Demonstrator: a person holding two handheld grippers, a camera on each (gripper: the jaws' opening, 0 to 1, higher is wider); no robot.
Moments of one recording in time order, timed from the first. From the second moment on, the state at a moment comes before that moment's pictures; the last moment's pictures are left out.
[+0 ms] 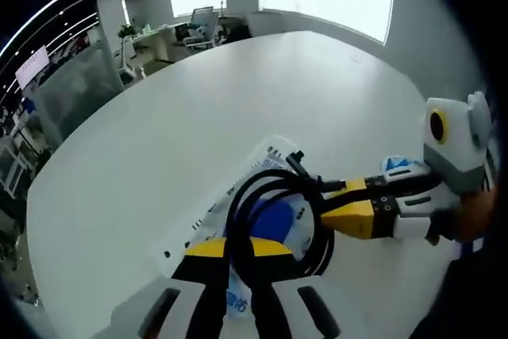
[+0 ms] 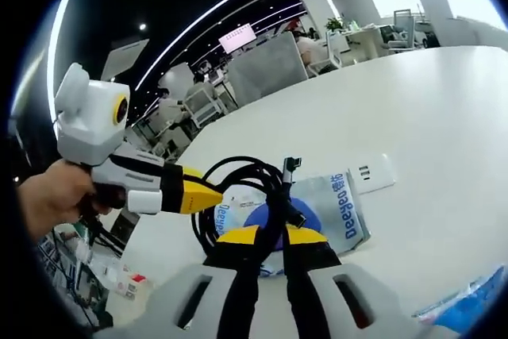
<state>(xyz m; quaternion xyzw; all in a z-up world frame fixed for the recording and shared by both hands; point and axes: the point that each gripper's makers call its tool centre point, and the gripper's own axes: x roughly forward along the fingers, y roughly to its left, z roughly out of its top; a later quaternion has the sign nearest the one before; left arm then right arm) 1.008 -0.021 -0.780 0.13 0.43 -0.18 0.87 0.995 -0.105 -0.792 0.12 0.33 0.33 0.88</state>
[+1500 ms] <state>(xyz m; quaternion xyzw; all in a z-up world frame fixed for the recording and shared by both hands) 0.857 -0.140 -0.752 0.08 0.41 -0.20 0.89 0.849 -0.228 -0.754 0.08 0.30 0.33 0.89</state>
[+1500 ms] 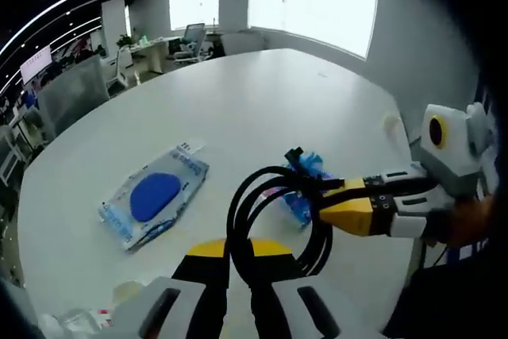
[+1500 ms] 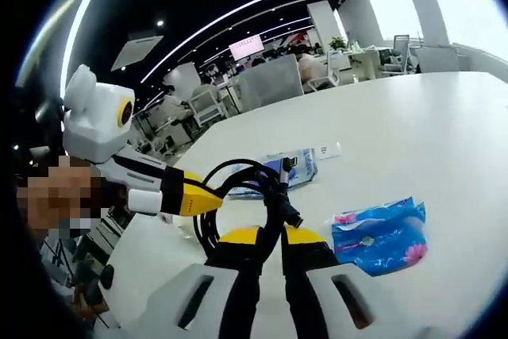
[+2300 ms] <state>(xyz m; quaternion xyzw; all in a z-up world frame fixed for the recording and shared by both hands) 0.805 -0.211 -0.812 0.05 0.44 -0.23 0.86 0.797 -0.299 -0.808 0.07 0.34 0.29 0.89</state>
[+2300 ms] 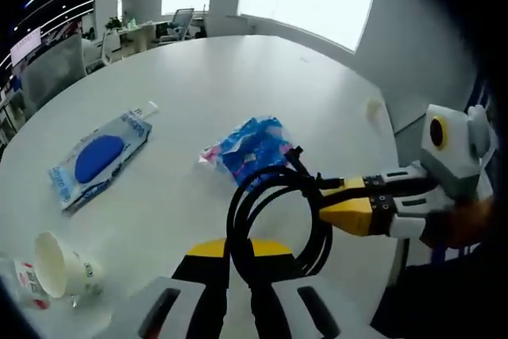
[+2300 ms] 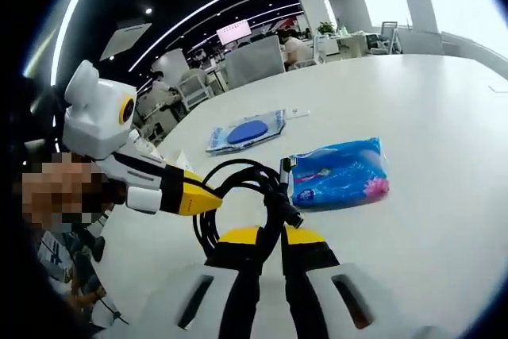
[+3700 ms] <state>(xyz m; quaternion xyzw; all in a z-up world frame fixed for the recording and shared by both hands) 0.787 -0.233 -0.863 0.07 0.47 -0.23 0.85 0.787 -0.329 -0.860 -0.05 0.37 0.28 0.88</state>
